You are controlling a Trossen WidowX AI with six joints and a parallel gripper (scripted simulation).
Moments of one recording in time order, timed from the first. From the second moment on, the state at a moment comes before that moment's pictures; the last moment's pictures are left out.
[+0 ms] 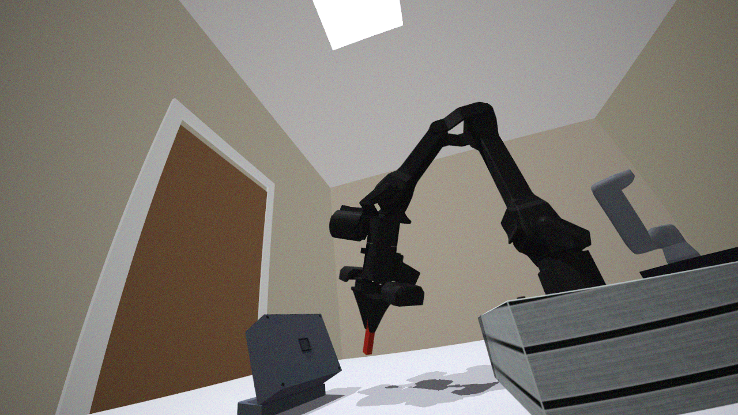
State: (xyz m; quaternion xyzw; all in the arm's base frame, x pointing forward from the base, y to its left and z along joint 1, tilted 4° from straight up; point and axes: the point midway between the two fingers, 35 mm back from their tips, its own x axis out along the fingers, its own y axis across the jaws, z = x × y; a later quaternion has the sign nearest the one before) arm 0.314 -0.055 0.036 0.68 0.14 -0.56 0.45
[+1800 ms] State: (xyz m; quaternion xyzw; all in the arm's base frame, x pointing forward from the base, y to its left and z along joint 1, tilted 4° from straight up) arm 0.318 -0.006 0.035 0.68 0.10 -0.43 0.59
